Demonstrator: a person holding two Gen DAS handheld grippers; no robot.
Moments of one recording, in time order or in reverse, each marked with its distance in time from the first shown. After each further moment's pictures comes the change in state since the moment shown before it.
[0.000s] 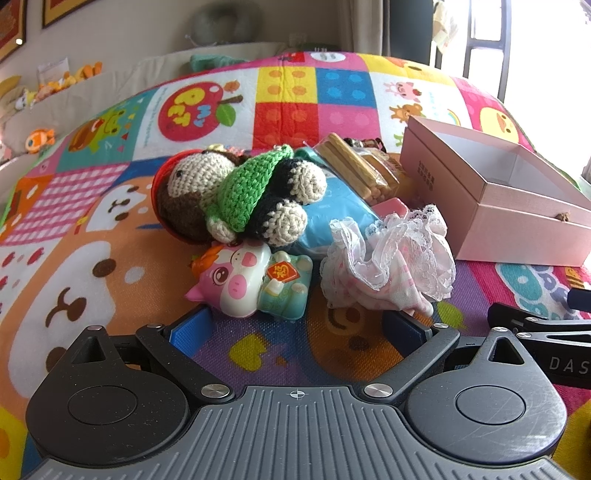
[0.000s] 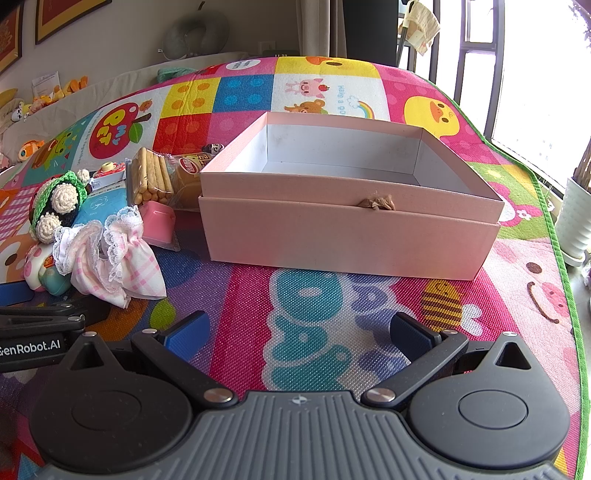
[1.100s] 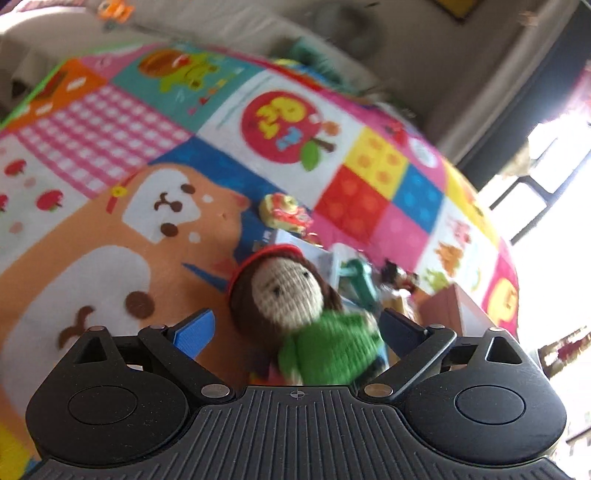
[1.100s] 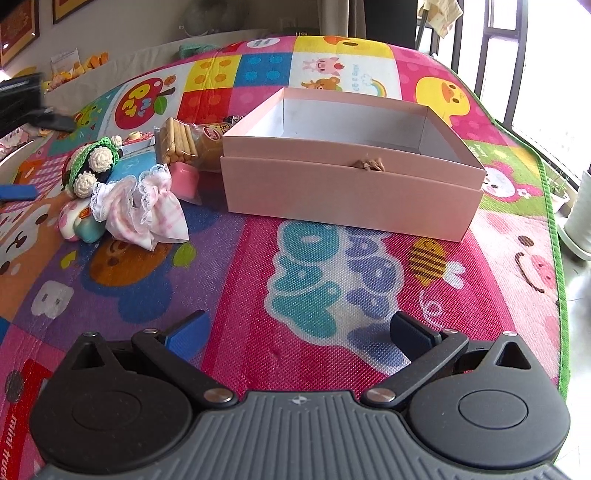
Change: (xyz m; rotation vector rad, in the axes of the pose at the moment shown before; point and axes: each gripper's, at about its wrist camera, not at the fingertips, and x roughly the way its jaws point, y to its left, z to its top) left arm 0.010 0.112 0.081 -0.586 0.025 -0.142; right arm -0.031 -0.011 -0.019 -0.049 0.090 0.055
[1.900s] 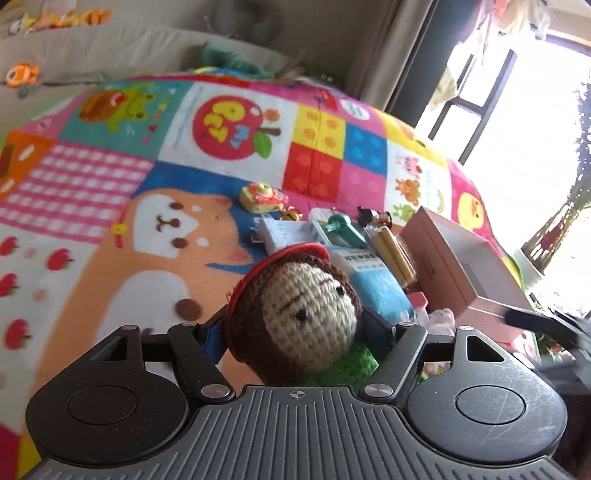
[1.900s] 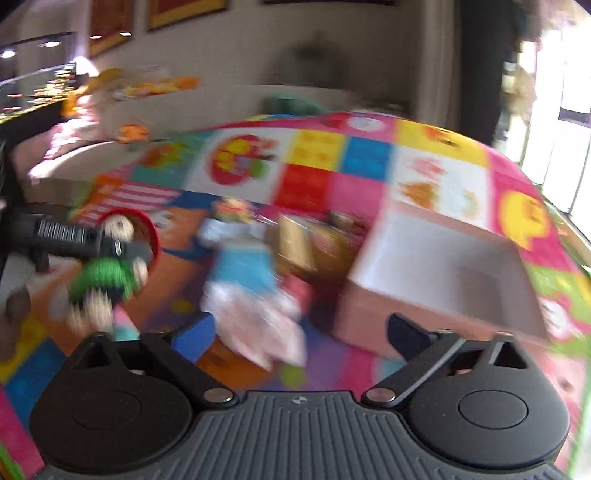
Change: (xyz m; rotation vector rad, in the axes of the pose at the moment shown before) left arm -0.058 0.044 -0.015 0.369 0.024 -0.141; right arm -0.013 0.087 0.074 -0.242 -0.134 0.245
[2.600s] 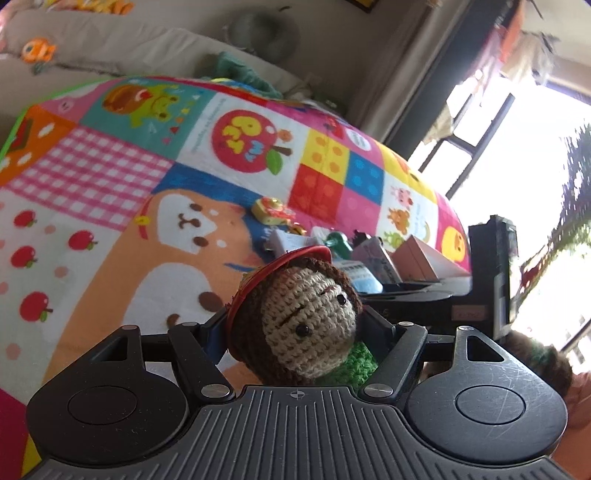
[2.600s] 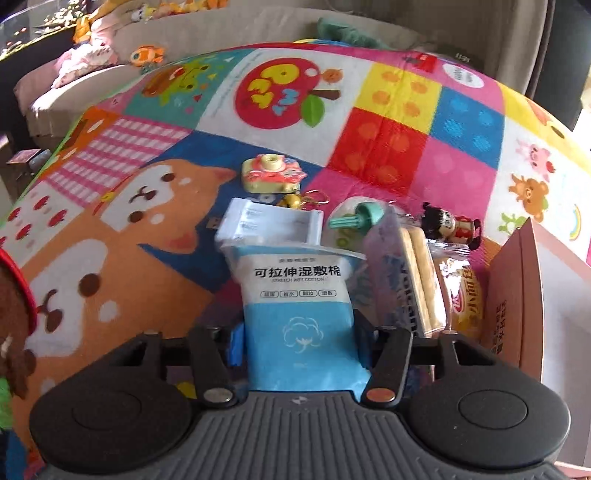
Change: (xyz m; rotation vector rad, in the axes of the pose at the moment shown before) left arm -0.029 0.030 -0.010 -0.086 -0.055 -0.074; right arm 0.142 0.053 0.047 -0.087 0.227 0.003
